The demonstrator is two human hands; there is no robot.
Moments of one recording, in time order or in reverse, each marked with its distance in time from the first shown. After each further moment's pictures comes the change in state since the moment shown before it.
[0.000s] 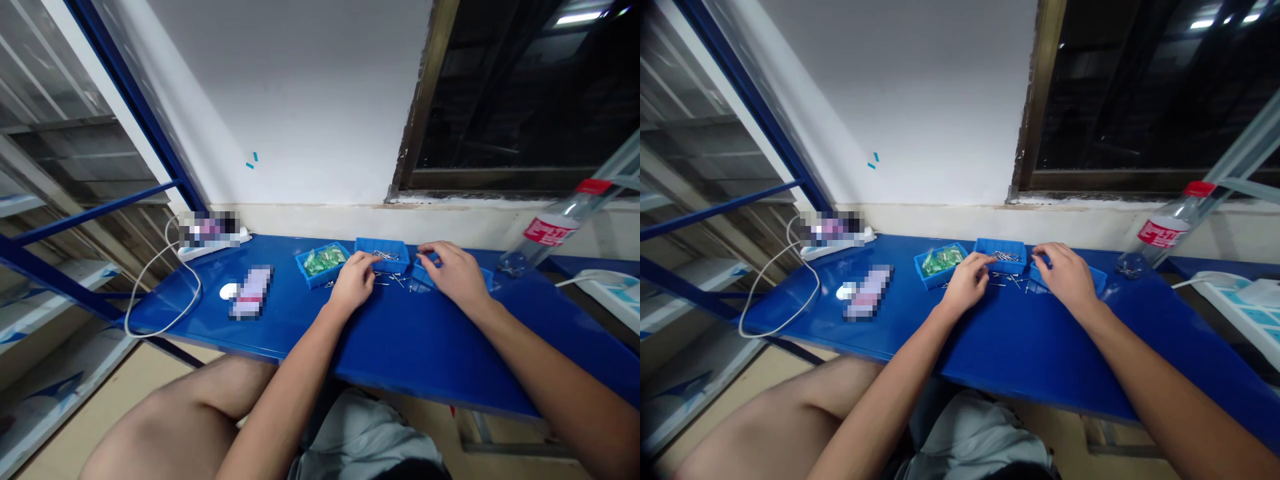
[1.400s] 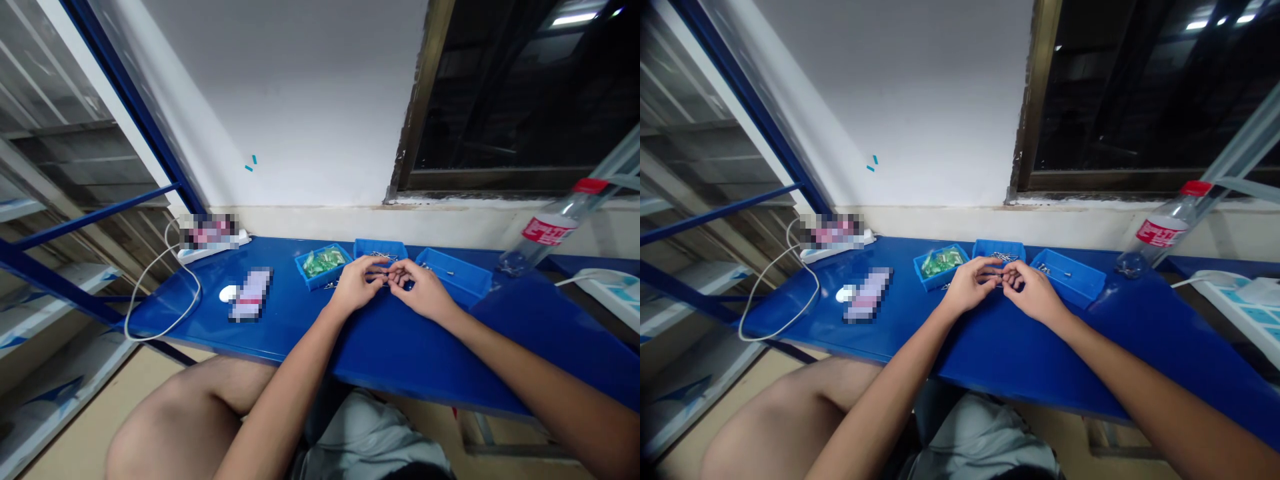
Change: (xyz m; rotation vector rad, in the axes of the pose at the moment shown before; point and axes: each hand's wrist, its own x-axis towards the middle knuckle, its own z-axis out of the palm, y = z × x) left_hand 0.000 0.002 0.010 -0.488 -0.037 -0.084; right_hand -0.018 -0.056 0.029 0.544 -0.184 0.095
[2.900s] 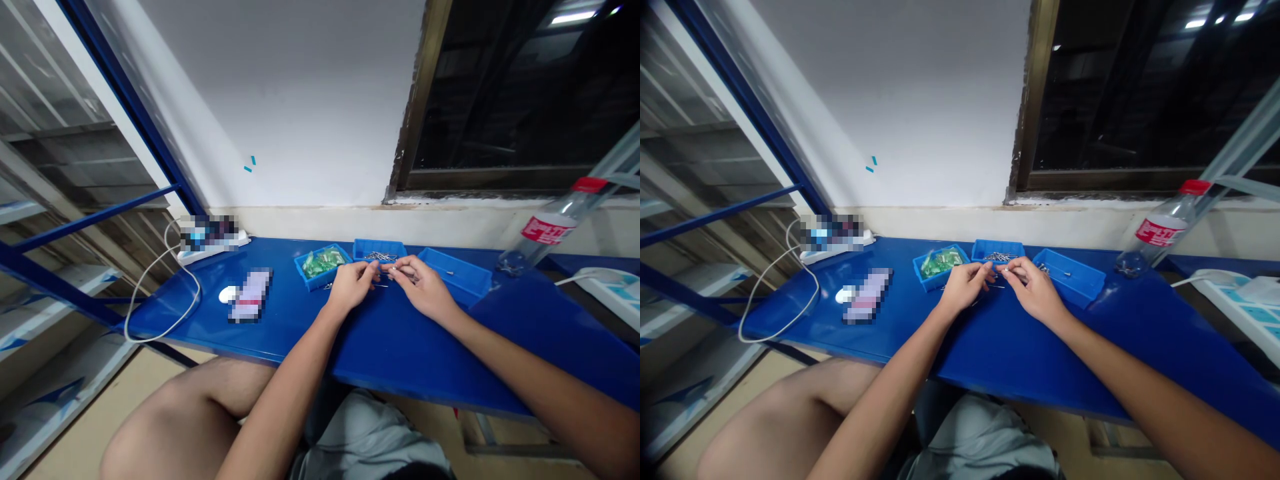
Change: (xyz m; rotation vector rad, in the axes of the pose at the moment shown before) left_hand 0.001 0.017 -0.009 0.155 0.043 -0.280; right_hand -0.002 0.006 0.006 0.374 0.030 0.166
